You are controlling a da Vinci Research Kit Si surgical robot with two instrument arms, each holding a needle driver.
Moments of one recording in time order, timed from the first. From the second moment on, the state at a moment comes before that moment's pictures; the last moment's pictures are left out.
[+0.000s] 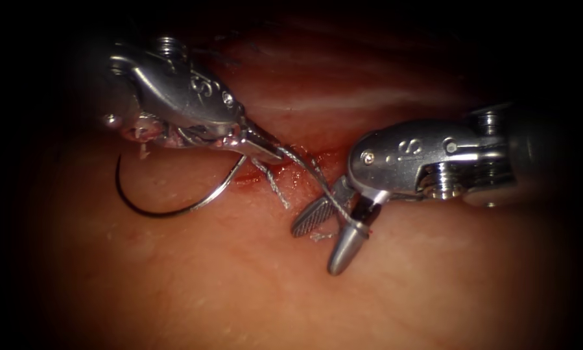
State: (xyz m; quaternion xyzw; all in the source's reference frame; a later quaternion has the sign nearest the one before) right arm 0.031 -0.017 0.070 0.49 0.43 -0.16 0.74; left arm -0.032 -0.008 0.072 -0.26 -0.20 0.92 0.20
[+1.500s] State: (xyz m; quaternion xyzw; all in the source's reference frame) right arm 0.031 -0.007 0.076 0.38 0.51 0.07 0.76; left arm -0.032 -0.024 0.058 -0.27 -0.21 0.92 0.17
